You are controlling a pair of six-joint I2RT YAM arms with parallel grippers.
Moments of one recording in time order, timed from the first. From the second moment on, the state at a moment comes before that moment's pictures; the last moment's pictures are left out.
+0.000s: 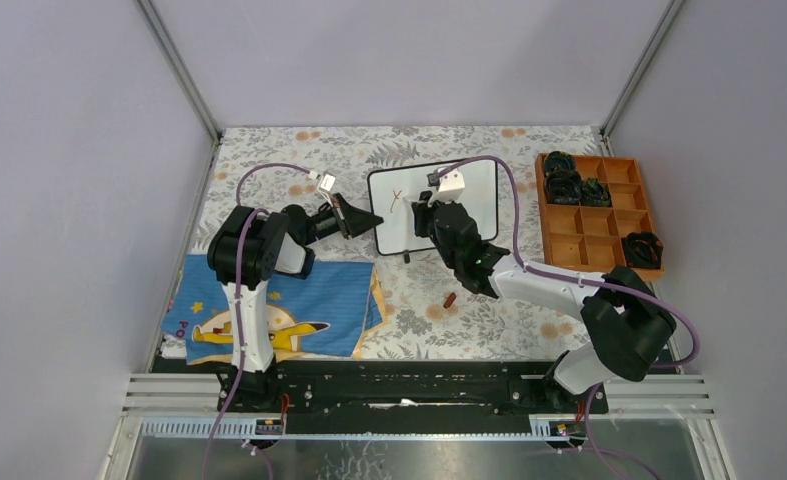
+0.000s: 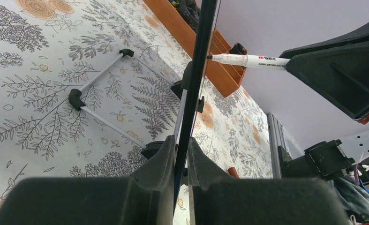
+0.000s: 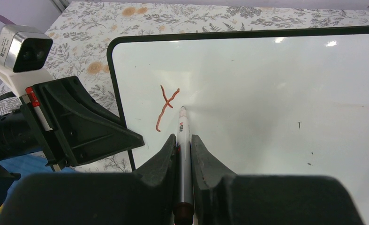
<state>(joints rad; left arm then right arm) -0.15 2.11 0.74 1.53 0.90 -0.86 0.81 1.51 0.86 0.45 0.45 0.27</state>
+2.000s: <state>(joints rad) -0.15 2.11 0.74 1.53 0.90 -0.86 0.79 1.50 0.87 0.42 0.44 0.27</state>
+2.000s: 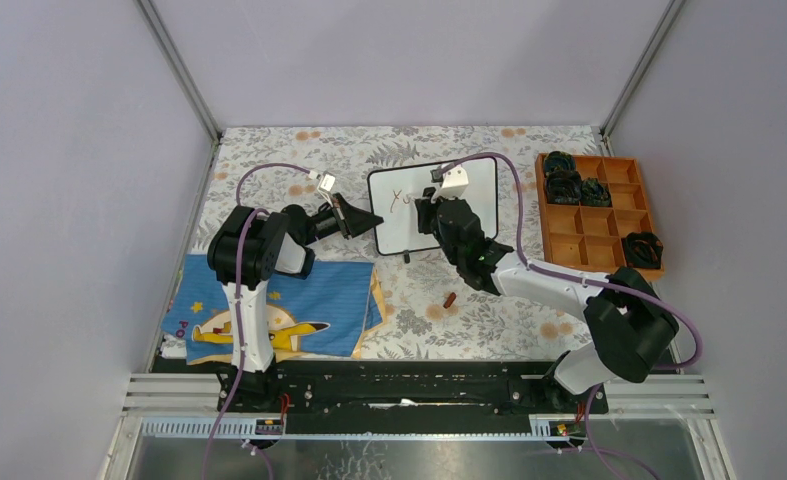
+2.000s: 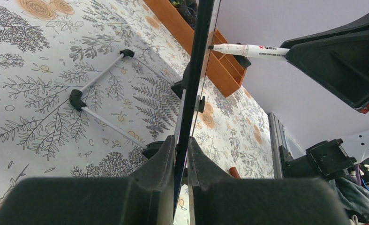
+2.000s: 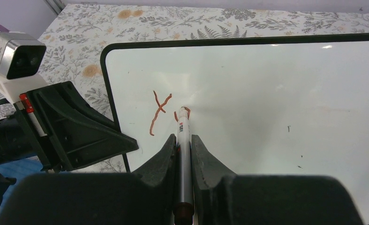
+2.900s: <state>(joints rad) -0.15 2.11 0.74 1.53 0.90 -0.85 0.77 1.41 0.85 0.40 0.44 0.28</state>
